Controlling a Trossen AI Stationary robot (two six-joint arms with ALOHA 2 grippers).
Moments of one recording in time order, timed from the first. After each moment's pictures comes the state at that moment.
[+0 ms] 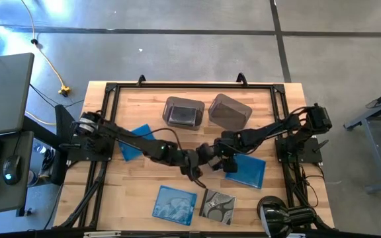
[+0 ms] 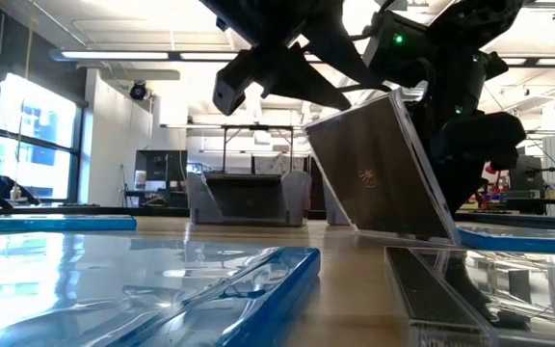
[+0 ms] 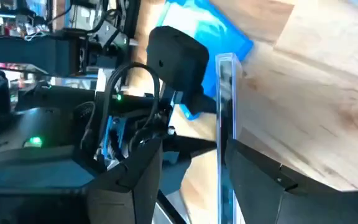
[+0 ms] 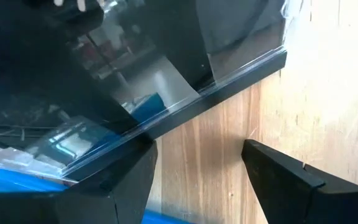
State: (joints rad) left arm -0.24 1.86 1.31 -0.09 -0.34 1.12; right arm 0.11 1.71 0.82 -0.34 -0.01 0.12
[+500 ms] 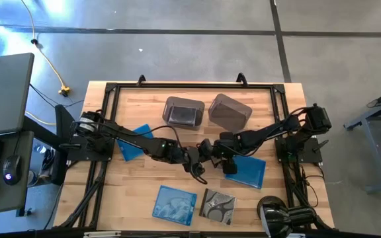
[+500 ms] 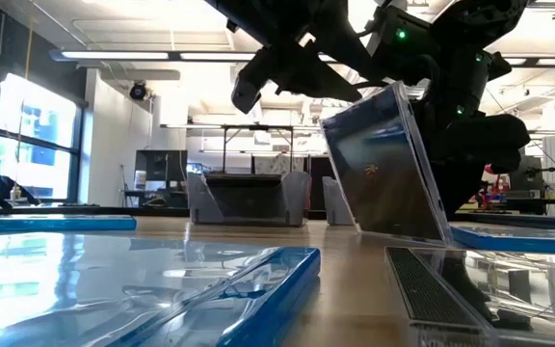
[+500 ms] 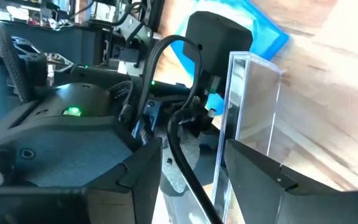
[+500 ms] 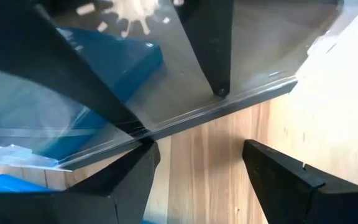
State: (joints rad) left arm -0.22 1.86 1.31 -0.03 -0.35 1.12; right arm 0.13 1.71 0.82 -0.29 0.01 0.08
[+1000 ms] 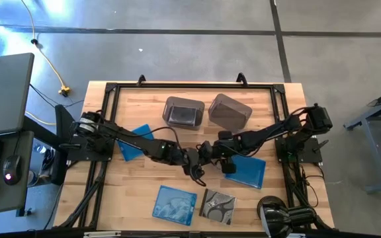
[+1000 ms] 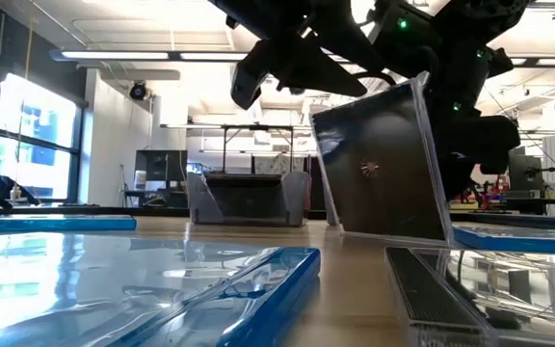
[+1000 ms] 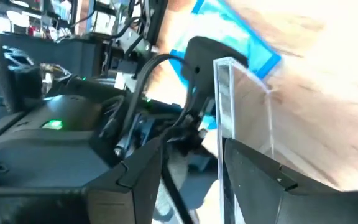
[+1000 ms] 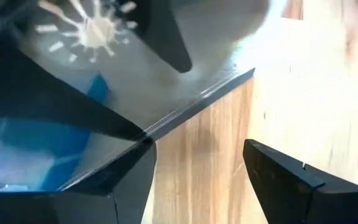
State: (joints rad) left arm -0.23 1.87 1.31 -0.01 -0.32 1.09; right arm 0.13 1.66 0.82 -0.27 0.10 0.04
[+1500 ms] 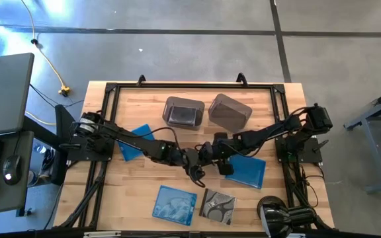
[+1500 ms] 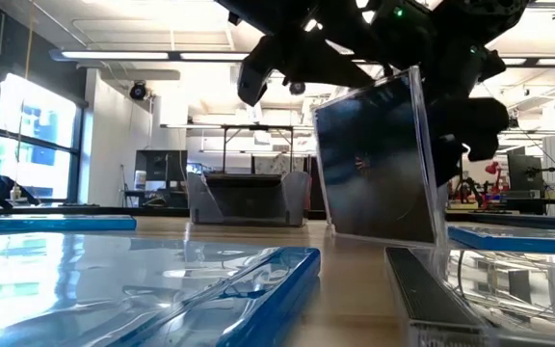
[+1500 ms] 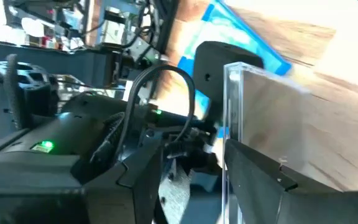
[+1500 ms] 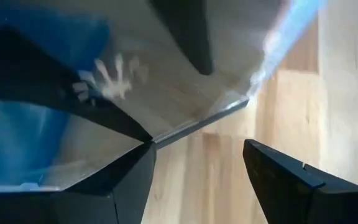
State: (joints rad) left arm -0.24 1.88 1.31 0.04 -0.33 1.13; right arm 0.13 1.66 0.82 -0.14 0.01 0.03
